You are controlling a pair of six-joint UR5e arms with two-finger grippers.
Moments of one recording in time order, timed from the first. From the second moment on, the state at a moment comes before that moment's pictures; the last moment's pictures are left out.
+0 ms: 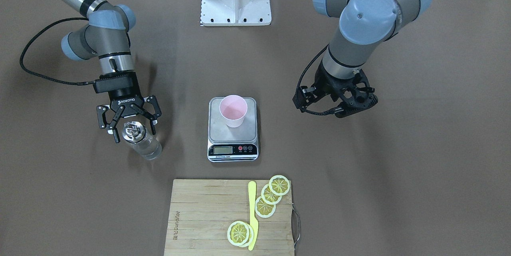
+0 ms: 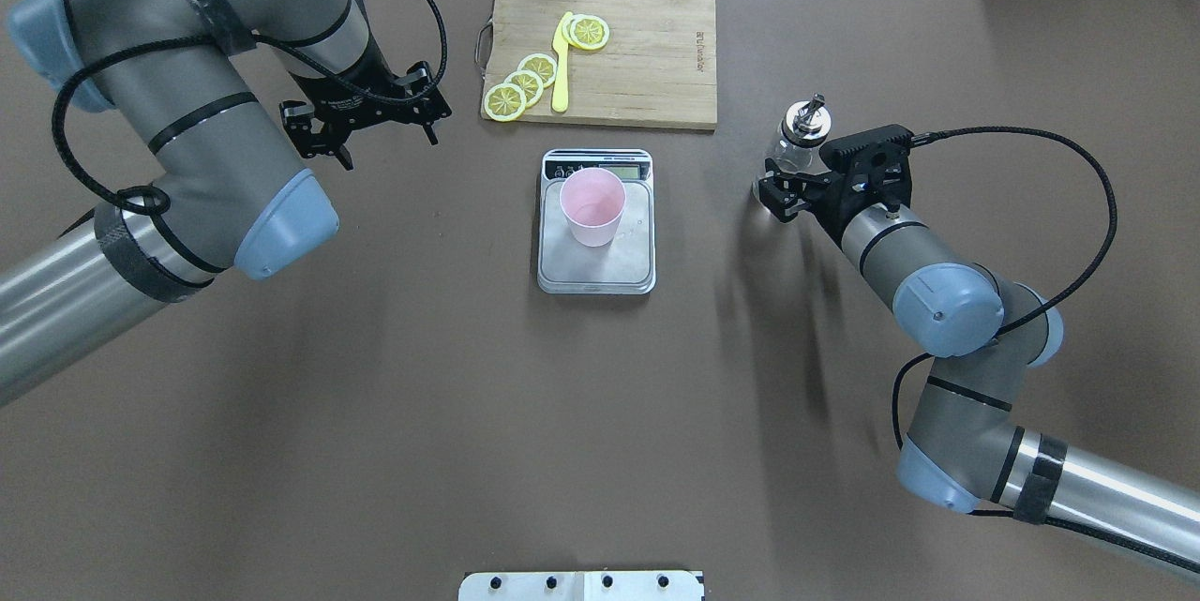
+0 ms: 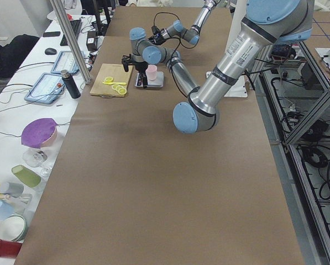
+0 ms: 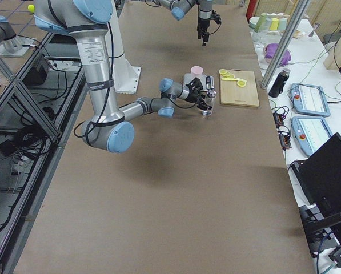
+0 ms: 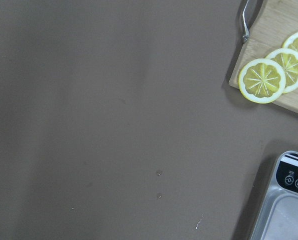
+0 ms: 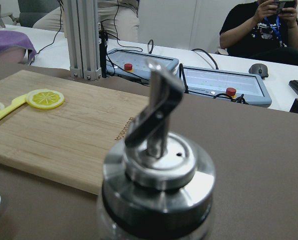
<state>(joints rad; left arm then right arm) -0.84 -2.27 -1.68 -1.41 -2.13 -1.26 0.52 -1.30 1.55 -0.57 1.07 0.86</state>
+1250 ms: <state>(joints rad) -0.83 -2.26 -1.68 -1.41 -2.13 -1.26 0.53 -1.25 1.52 -0.58 1.09 0.86</state>
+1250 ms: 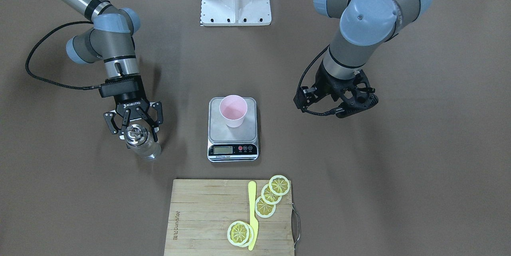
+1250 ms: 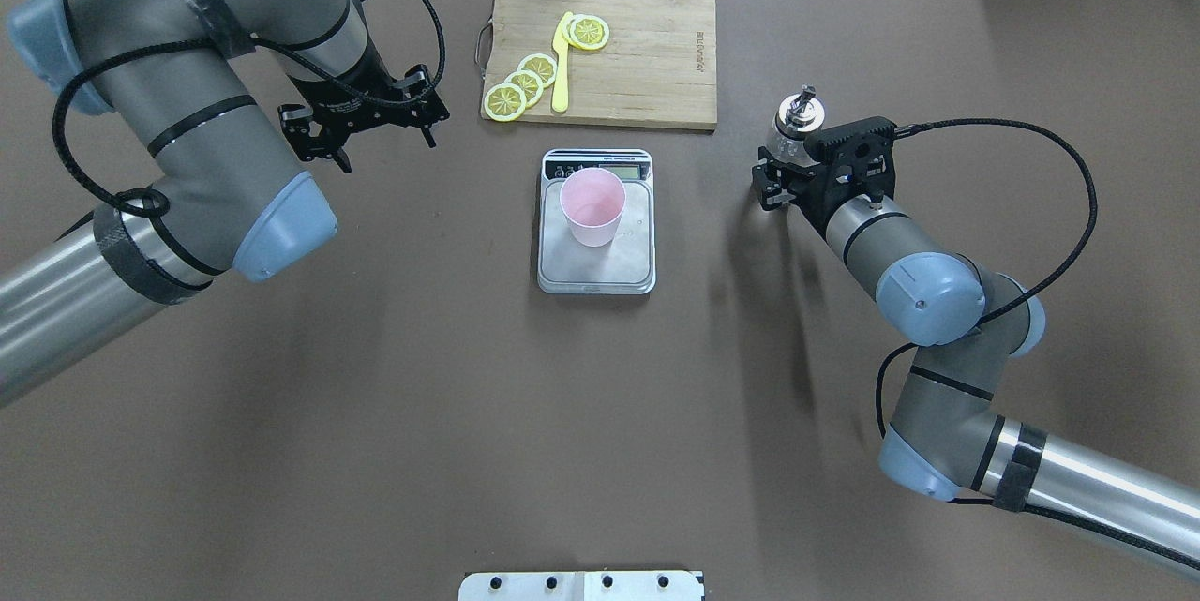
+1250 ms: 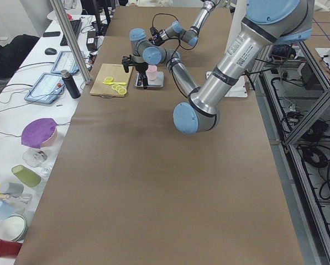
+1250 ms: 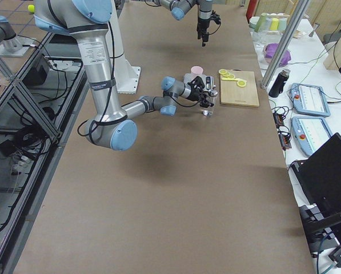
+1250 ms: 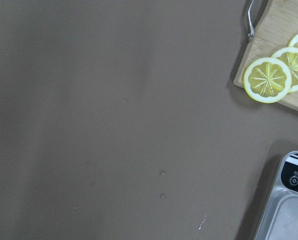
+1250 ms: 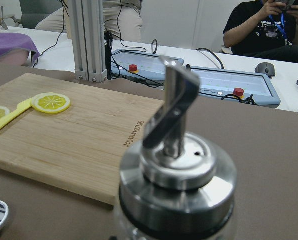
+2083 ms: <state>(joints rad) -0.85 -2.25 -1.69 -1.42 -2.13 -1.25 0.50 -1.15 1.76 -1.13 0.97 0.63</state>
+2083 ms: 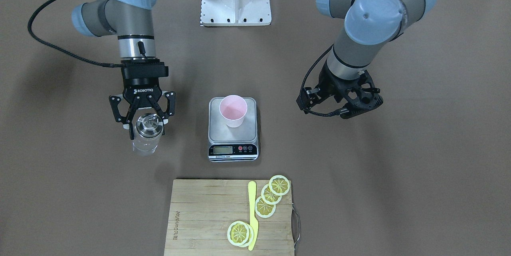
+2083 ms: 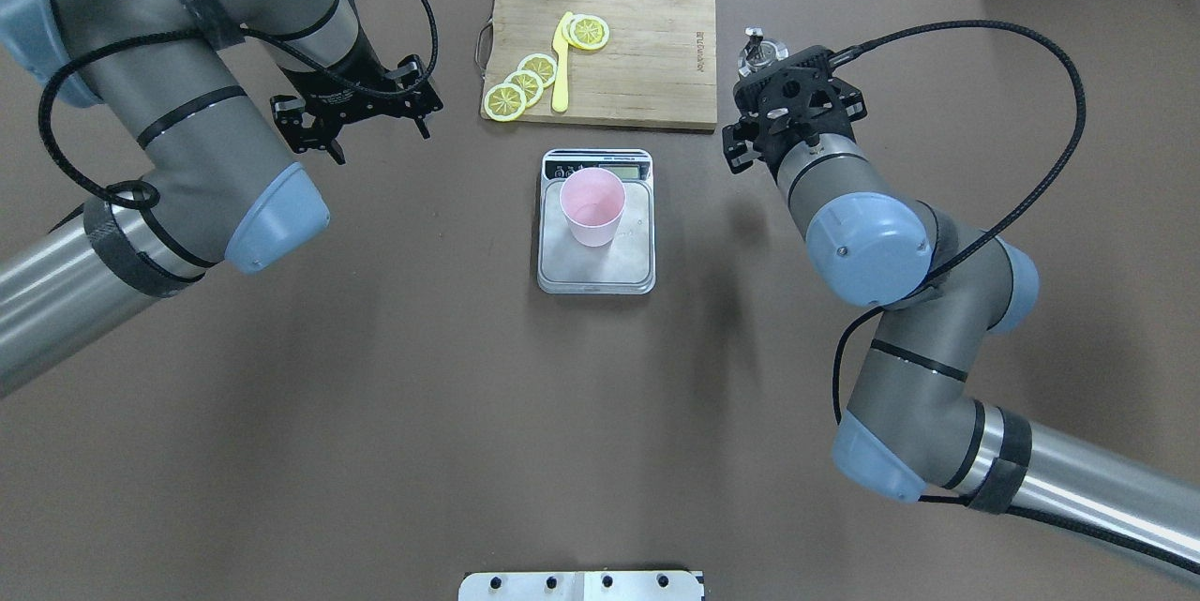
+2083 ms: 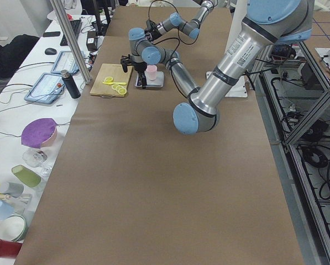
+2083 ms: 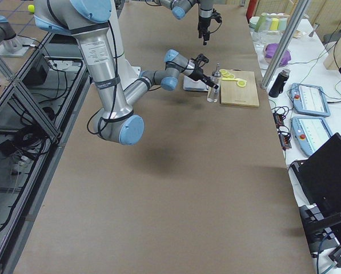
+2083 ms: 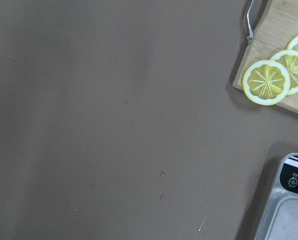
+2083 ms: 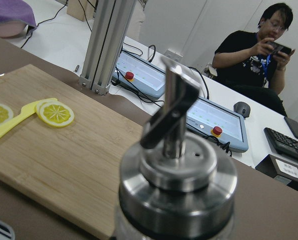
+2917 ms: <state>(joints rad) -0.95 -2.10 -1.74 -1.41 -2.13 -0.97 0.30 -1.13 1.76 -1.44 0.51 0.22</state>
